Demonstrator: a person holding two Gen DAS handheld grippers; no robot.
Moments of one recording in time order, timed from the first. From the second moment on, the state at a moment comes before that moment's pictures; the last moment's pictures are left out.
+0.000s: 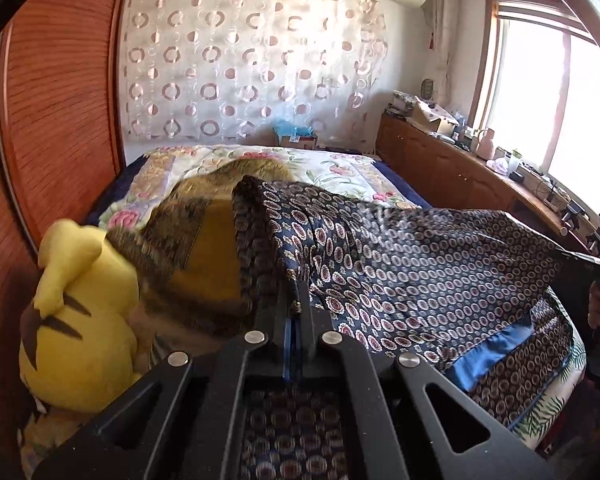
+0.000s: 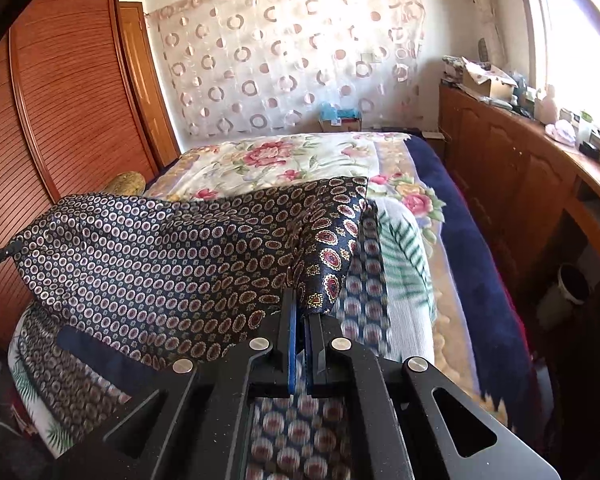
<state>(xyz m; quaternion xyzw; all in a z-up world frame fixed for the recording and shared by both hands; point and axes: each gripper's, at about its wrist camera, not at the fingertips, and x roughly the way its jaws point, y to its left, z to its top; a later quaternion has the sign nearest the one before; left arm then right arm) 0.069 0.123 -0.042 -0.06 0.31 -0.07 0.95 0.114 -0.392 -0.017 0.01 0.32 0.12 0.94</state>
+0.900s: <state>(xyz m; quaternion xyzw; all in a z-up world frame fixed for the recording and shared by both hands) 0.057 0.141 -0.086 -0.06 0.36 -0.04 0.93 0.072 -0.393 -0.018 -0.03 0.40 0.10 0.91</state>
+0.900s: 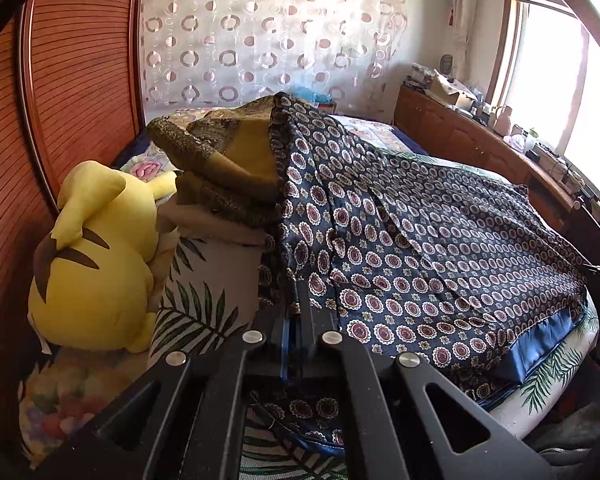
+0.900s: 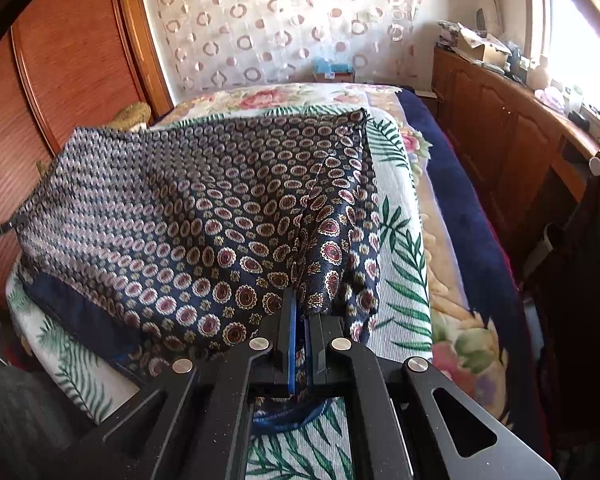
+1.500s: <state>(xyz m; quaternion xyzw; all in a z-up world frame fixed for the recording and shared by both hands) 0.043 0.135 -0.098 -0.05 0.37 -0.04 0.93 0.063 -0.359 0.029 -0.11 0.35 0.08 0.93</state>
